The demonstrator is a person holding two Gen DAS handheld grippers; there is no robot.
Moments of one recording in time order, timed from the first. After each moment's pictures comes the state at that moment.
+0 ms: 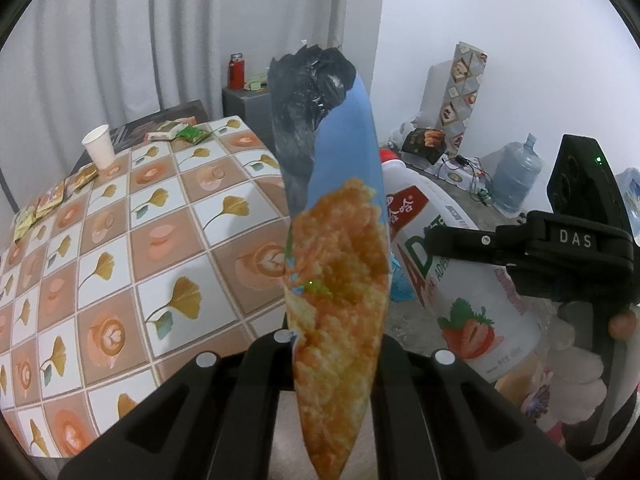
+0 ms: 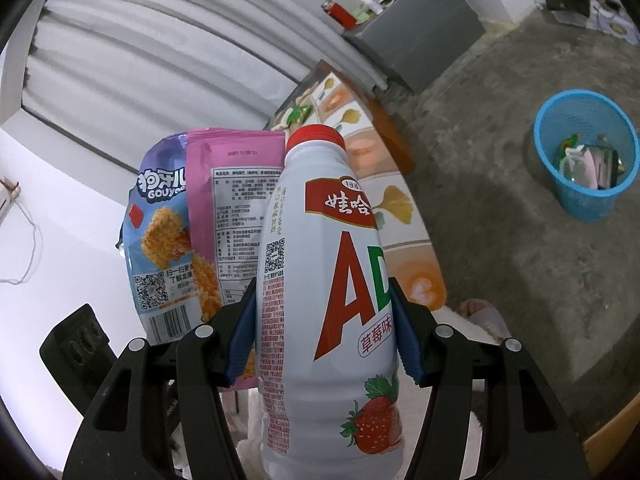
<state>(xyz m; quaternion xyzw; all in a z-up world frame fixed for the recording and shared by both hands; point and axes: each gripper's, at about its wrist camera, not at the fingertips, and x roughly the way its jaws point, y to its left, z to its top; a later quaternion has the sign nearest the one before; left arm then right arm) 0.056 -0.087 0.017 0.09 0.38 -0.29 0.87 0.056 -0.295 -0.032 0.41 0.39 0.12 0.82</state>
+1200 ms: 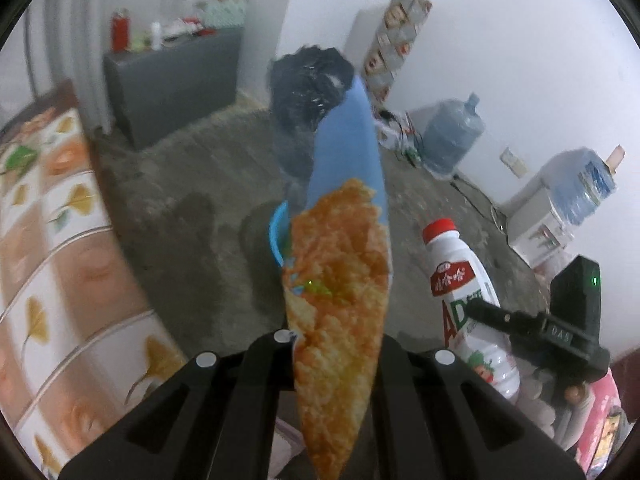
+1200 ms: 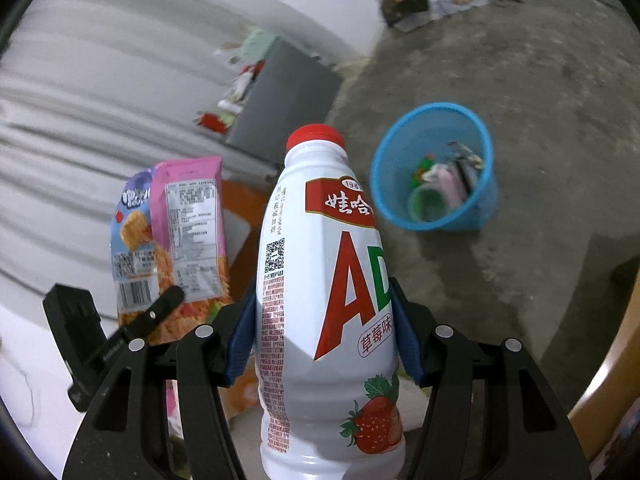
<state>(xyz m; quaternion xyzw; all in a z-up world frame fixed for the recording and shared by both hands) 0.172 -0.293 -0.023 0.10 0.48 -0.43 0.76 -0.015 -0.464 -0.101 0.53 0.32 -0.09 0.78</state>
